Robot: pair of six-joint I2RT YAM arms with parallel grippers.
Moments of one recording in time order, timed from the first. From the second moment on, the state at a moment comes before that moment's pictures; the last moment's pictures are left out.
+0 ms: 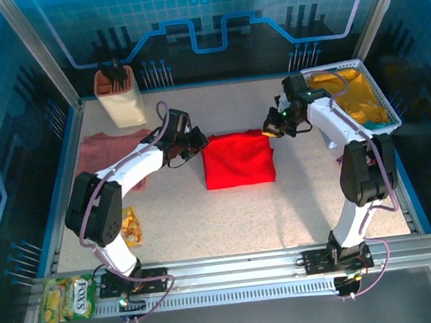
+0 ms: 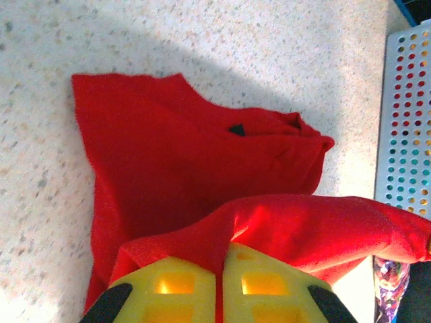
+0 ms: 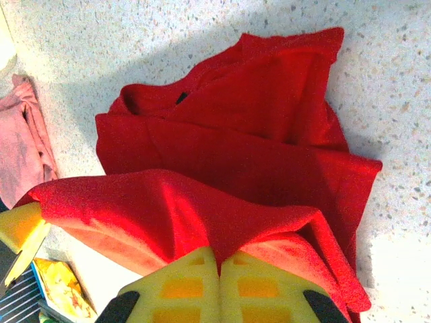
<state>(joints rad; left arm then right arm) -0.40 1.75 1.21 -0.25 0.25 -0.89 0.16 1.79 1.47 -0.83 -0.45 0.55</state>
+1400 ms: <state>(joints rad) -0.42 1.85 1.31 -0.20 0.36 -0.90 0.21 1.77 1.29 -0.48 -0.60 0.70</state>
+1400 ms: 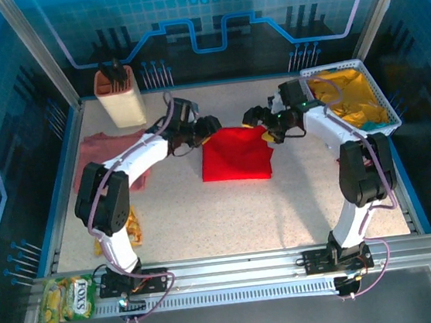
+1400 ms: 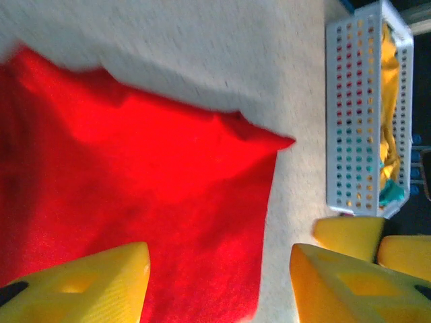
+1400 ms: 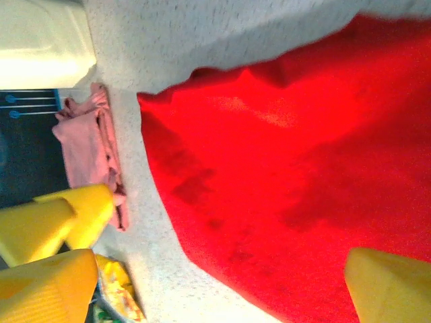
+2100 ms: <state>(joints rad) -0.24 2.01 1.32 -0.21 0.39 -0.85 0.22 1.84 0.98 -0.03 -0.73 0.79</state>
